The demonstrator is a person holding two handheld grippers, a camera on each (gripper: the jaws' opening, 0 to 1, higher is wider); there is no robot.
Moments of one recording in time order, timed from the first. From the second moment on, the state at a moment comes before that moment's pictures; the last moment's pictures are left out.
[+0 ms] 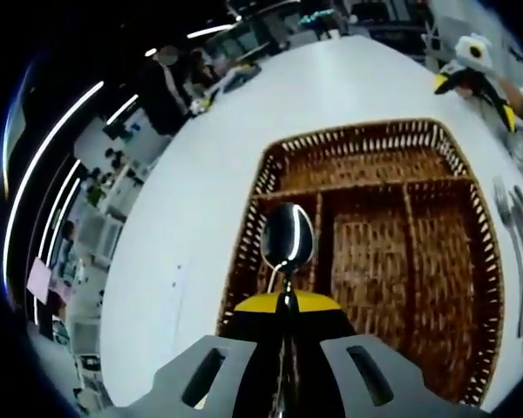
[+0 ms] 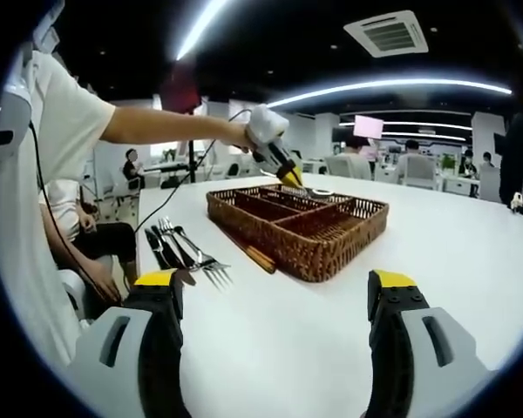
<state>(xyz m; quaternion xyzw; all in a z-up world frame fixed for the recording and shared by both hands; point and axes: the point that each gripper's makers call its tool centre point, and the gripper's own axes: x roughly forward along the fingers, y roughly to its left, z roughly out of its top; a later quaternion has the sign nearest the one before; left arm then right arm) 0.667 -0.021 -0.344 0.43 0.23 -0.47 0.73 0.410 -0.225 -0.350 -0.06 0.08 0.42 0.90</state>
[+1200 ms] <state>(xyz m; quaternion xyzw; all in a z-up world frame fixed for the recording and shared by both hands) 0.675 -0.025 -0.360 0.42 0.23 -0.49 0.73 0.420 -0.227 -0.355 -0.06 0.09 0.42 0.90</state>
